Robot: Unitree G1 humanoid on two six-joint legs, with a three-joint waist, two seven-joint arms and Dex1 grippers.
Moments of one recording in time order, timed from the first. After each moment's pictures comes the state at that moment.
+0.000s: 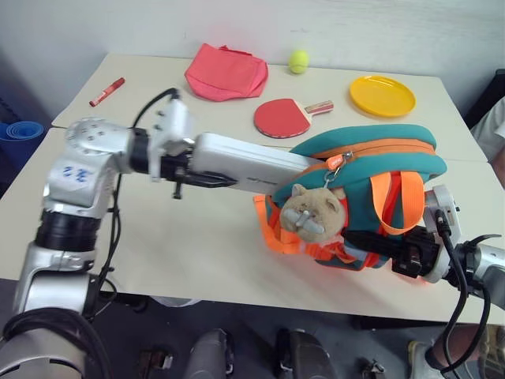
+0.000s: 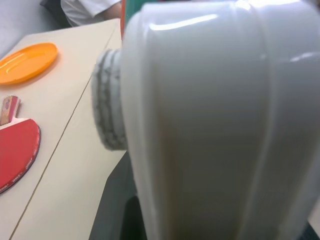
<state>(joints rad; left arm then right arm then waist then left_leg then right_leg) -0.94 0.62 -0.17 0.10 -0.35 0.43 -1.26 0.01 -0.89 -0.40 -0.51 1.17 0.88 0.75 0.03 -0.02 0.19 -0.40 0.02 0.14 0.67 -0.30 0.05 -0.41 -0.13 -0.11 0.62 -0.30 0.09</state>
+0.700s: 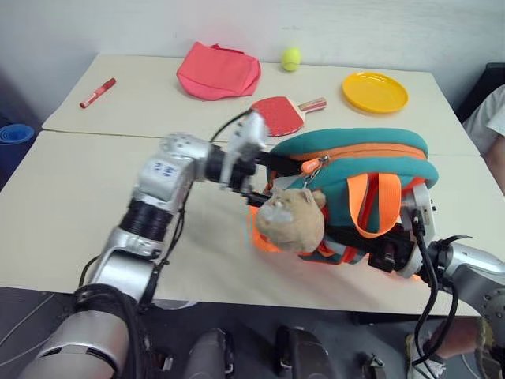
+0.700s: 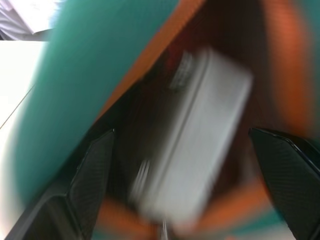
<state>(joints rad) -1.00 0.47 -0.17 0.33 -0.35 0.42 -1.36 -0.04 -0.76 -0.30 -0.55 1.09 0.81 0.68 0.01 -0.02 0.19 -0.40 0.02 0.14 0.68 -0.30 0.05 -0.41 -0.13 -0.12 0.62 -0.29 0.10</state>
